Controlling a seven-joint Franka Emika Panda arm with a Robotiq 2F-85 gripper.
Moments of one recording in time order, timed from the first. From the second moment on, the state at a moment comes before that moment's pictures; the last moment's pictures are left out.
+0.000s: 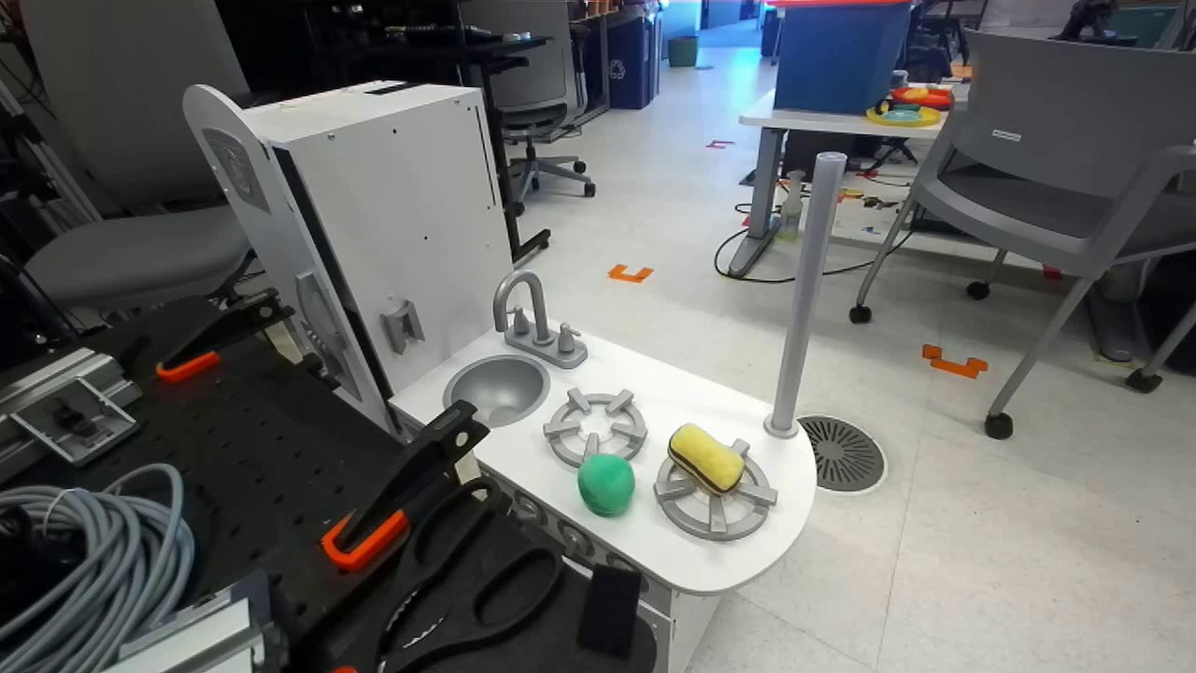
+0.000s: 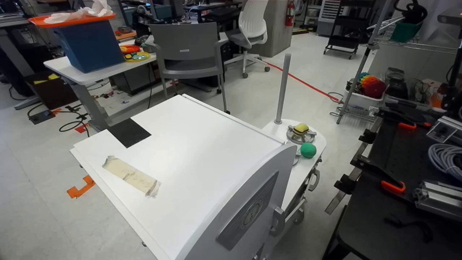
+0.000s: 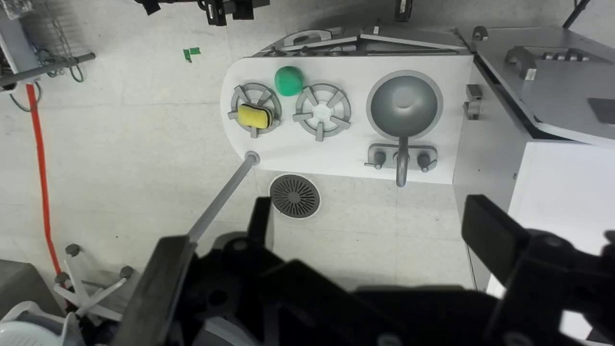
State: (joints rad) arm 0.03 -0.53 0.40 -2.38 -0.14 1.96 0.42
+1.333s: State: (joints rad) arm 0.08 0.35 0.15 -2.22 -0.53 2.58 0.61
